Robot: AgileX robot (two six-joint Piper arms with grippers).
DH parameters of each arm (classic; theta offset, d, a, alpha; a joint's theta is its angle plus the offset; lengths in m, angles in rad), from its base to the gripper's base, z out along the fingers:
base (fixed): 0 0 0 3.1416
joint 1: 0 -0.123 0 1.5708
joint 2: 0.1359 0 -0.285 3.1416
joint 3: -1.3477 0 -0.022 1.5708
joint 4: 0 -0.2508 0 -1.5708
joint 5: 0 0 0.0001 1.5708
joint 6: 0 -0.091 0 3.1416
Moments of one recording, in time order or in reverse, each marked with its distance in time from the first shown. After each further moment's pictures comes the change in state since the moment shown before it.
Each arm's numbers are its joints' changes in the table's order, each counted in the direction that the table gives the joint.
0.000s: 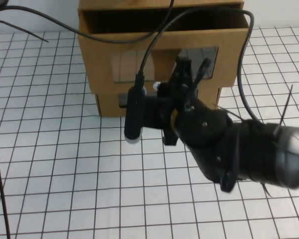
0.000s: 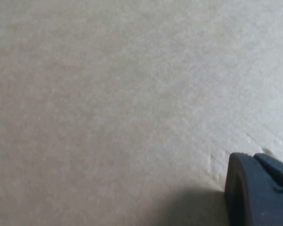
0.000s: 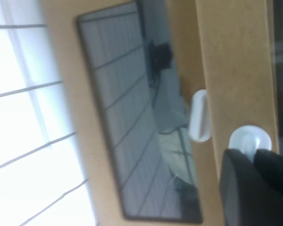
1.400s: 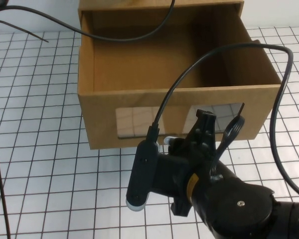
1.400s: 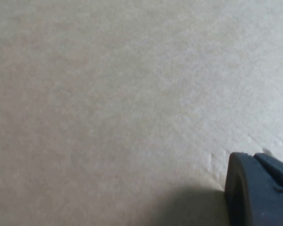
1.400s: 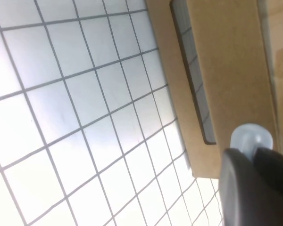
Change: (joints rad) right arm -0.310 -0.255 -0.224 -0.355 -0.254 0.027; left arm 0.000 0.000 0.000 -0.002 -0.002 0.040
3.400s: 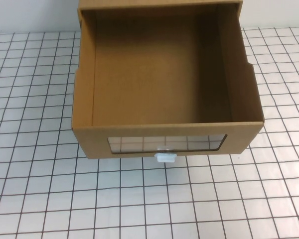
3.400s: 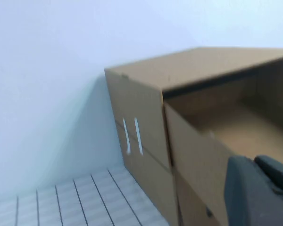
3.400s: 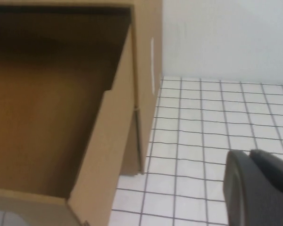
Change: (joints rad) right arm 0.824 -0.857 -0.407 -0.694 0.561 -0.034; left arm 0.030 -1.870 -2.013 -0.311 0.975 0.001
